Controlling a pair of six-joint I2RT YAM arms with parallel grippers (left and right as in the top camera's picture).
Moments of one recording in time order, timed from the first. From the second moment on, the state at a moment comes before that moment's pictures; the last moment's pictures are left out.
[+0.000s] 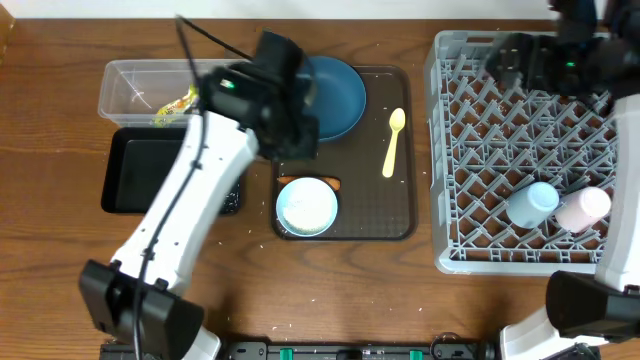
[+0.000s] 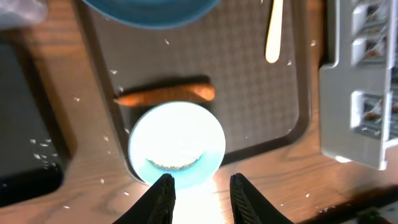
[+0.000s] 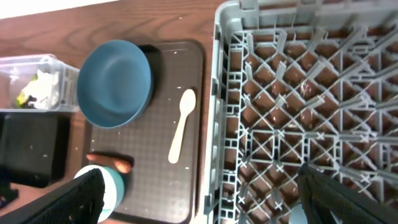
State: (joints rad) left arm -0.43 1.71 1.70 -1.28 0.18 -0.27; right arm -0.07 1.76 2.15 -1.38 -0.31 0.07
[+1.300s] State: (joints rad) left arm -0.73 1.74 1.23 -0.87 0.02 -0.43; right arm -0.06 1.76 2.15 -1.43 -0.14 0.09
